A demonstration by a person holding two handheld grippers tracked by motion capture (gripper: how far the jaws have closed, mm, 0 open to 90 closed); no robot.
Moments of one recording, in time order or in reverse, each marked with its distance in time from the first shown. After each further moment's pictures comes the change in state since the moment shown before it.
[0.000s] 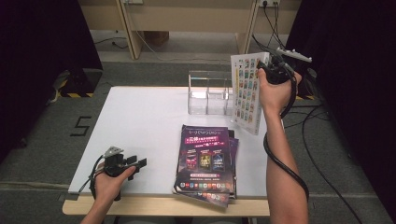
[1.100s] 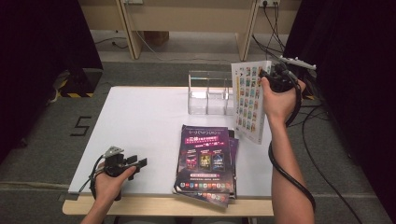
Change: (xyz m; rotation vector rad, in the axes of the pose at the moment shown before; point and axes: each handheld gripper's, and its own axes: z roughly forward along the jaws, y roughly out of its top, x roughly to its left) left arm -0.002 0.001 0.000 -0.004 -0.004 0.006; right arm -0.006 -0.014 -0.018 0.050 0.006 -0.007
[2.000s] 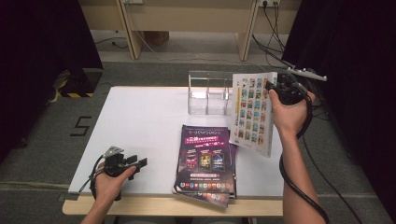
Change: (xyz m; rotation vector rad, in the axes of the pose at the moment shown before) left arm -0.001 0.000 0.000 -0.003 0.002 -0.004; right arm -0.017 -0.019 -0.028 0.055 0.022 -0.020
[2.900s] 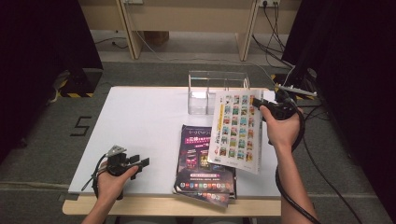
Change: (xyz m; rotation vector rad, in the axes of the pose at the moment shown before) left arm -0.004 0.002 0.005 0.007 -0.012 0.013; right arm 0.006 -0.042 0.003 0.105 0.180 0.073
